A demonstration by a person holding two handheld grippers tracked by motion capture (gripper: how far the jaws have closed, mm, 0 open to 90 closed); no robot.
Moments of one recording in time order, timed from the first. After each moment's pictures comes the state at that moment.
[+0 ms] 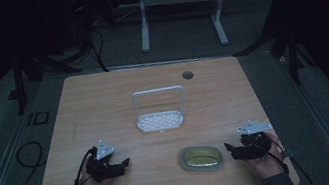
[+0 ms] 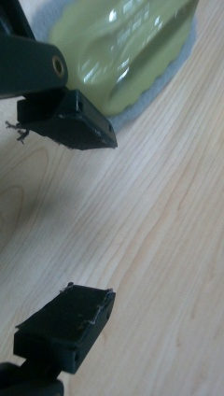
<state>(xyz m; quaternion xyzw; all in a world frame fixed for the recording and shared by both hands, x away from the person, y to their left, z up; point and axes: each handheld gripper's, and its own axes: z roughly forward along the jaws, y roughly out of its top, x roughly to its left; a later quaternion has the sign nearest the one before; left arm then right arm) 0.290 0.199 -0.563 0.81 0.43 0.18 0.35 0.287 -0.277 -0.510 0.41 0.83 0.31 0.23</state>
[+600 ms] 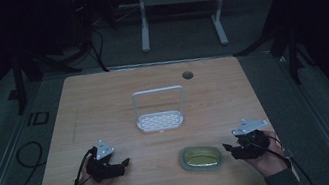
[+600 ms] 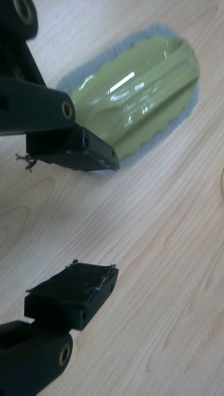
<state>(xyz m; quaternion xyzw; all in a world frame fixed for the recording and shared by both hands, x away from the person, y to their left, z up) 0.290 0.199 -0.563 0.81 0.43 0.18 0.35 0.283 -0.263 -0.481 0.34 0.87 0.29 0.20</state>
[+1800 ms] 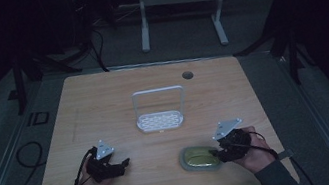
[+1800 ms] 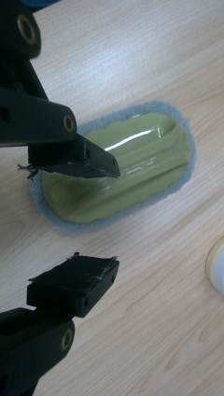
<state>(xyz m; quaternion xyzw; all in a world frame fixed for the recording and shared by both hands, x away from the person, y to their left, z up) 0.290 0.199 -0.563 0.81 0.43 0.18 0.35 0.291 -0.214 -0.470 0.23 0.93 0.25 0.14</state>
